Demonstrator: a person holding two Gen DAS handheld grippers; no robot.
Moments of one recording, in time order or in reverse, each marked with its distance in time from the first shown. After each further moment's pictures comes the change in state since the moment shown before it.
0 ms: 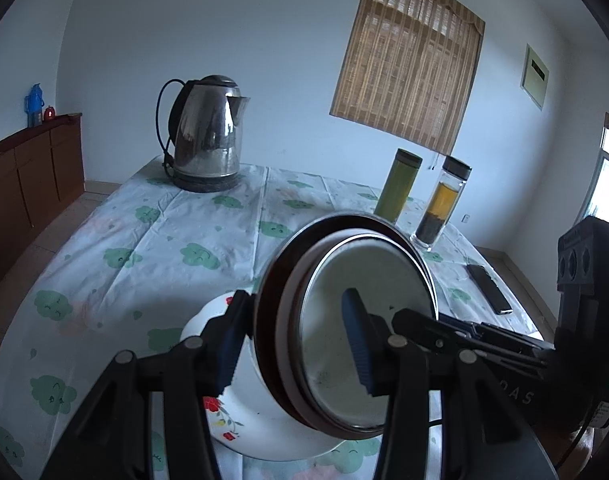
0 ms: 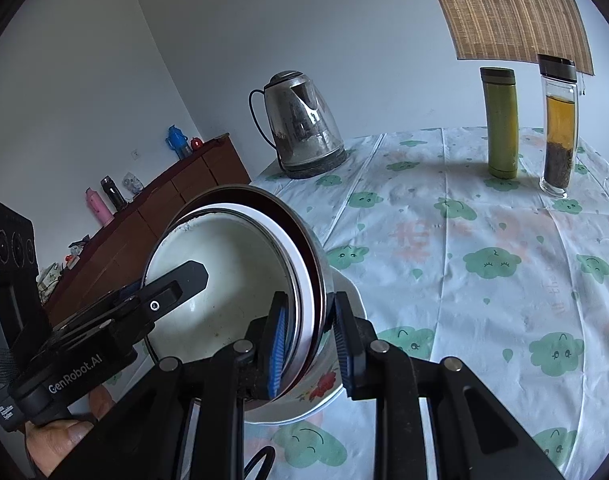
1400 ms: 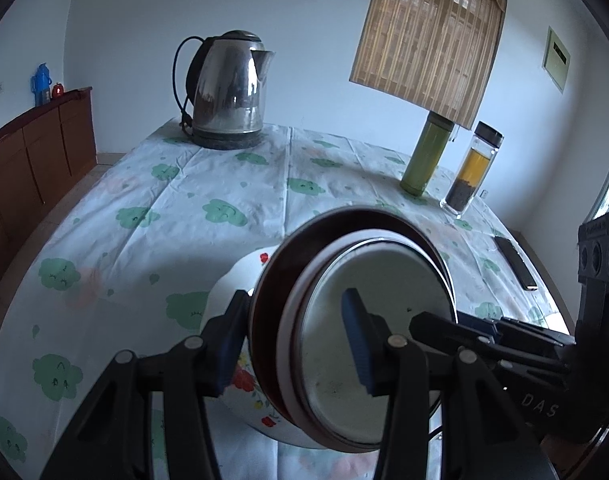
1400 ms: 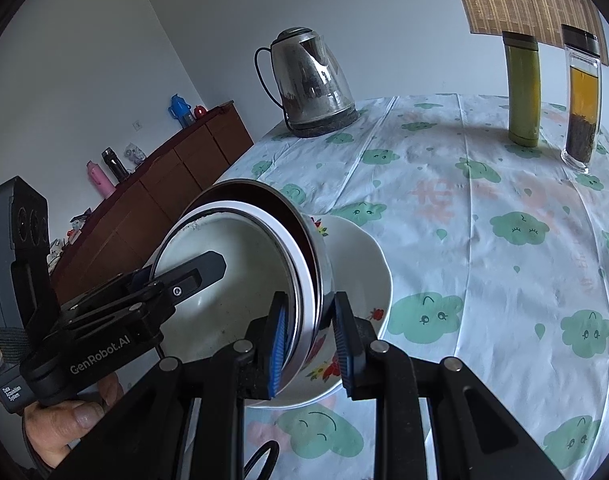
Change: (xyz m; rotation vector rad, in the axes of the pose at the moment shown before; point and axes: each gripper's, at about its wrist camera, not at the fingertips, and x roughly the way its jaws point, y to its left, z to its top) left arm 0.028 0.023 -0.018 -0.010 0.128 0.059; right arm 0.030 0.008 -0.017 -0.015 0.121 0.015
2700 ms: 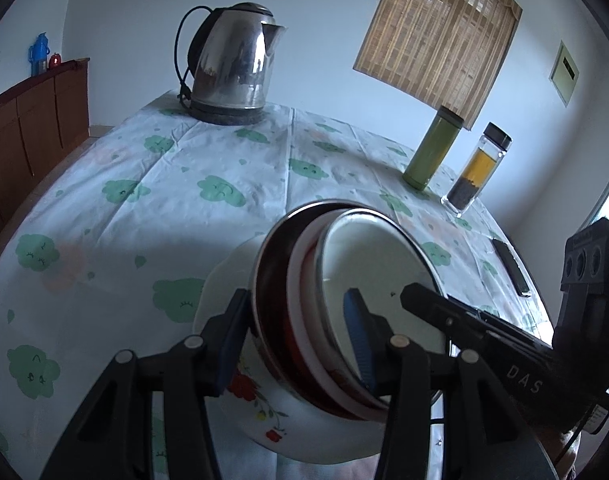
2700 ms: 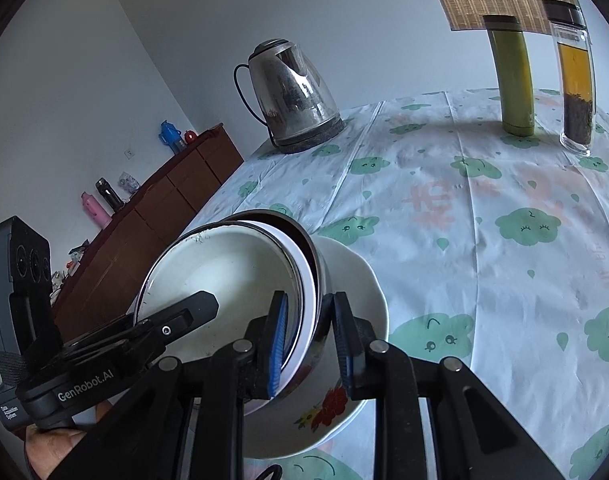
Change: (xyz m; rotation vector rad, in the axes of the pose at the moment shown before) left arm 0.023 0.015 0.000 -0.071 0.060 -0.053; right arm 0.025 -0.014 0.006 0.085 -0.075 0.003
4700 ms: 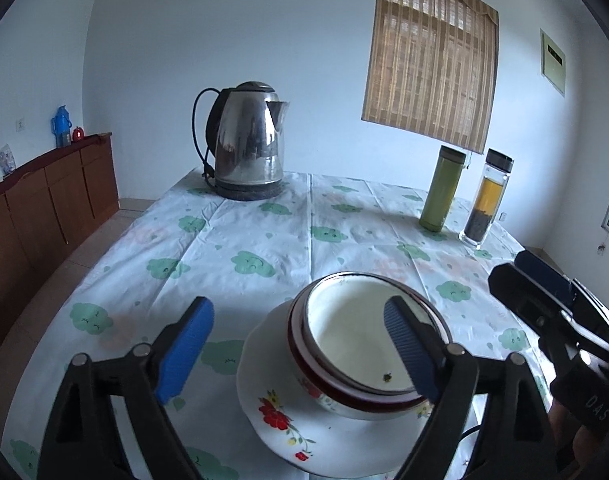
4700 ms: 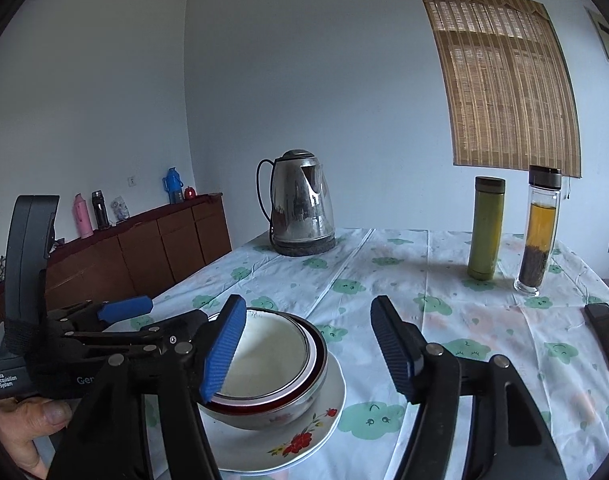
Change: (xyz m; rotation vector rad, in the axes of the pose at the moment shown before) left arm -0.041 -0.015 0.004 0.126 -0.246 0.134; right arm -0.074 0.034 -0.003 -0.287 -0.388 -0.128
